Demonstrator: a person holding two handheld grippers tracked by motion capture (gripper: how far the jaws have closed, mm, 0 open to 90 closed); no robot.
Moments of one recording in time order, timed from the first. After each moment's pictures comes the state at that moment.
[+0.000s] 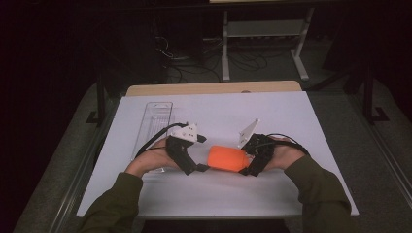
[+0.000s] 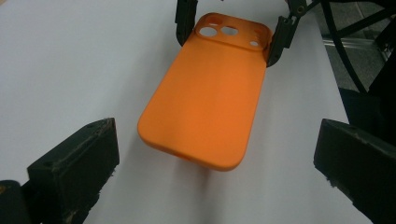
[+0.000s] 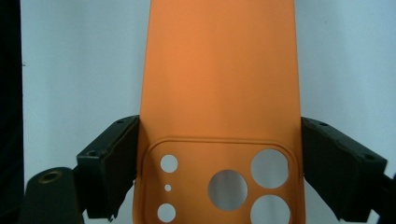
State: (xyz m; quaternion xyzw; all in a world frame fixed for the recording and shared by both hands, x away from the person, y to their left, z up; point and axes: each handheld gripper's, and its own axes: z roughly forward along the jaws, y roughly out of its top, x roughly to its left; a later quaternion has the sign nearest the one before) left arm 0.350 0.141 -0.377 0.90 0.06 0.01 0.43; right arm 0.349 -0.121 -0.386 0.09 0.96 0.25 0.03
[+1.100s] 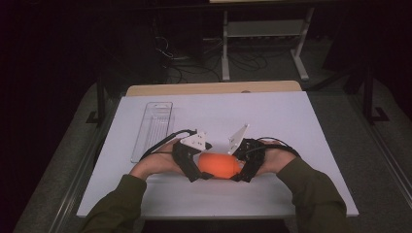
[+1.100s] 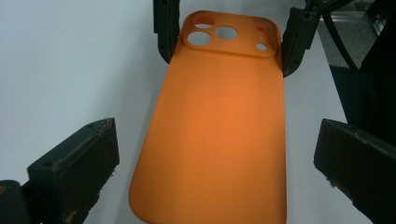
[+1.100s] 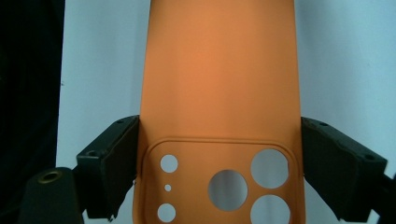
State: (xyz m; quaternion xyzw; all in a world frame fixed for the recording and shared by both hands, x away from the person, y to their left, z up) left arm 0.342 0.123 -0.388 0.92 0.01 0.01 0.39; right arm 0.336 -0.094 -0.385 0.05 0.97 0.26 0.02
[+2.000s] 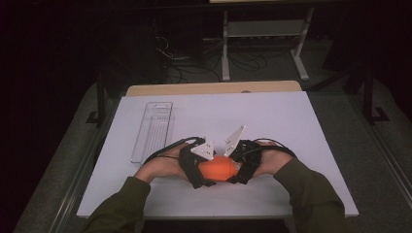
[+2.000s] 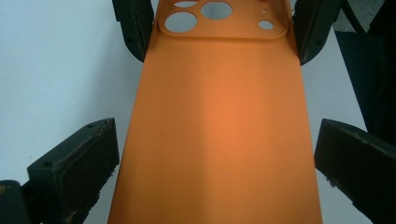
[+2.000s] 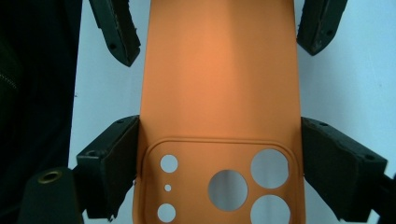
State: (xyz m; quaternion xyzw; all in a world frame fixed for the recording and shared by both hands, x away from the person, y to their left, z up) left arm 0.331 0.106 -0.401 0.94 -0.01 0.01 0.35; right arm 0.332 -0.084 -0.382 0.03 0.96 0.26 0.01
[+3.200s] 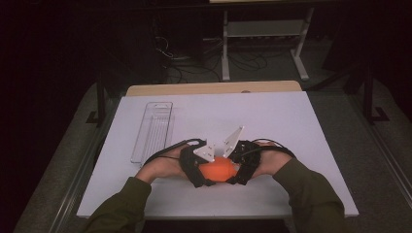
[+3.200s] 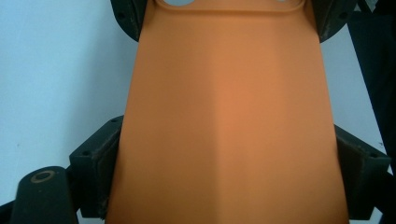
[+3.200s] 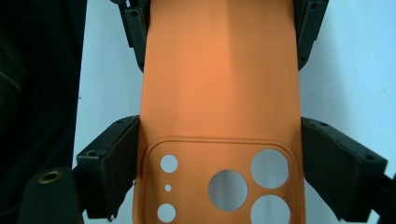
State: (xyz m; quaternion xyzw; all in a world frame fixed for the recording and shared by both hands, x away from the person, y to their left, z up) left arm 0.332 0.105 -0.406 0.95 -0.01 0.01 0.32; right arm 0.330 -0.081 -0.381 0.03 0.96 0.26 0.01
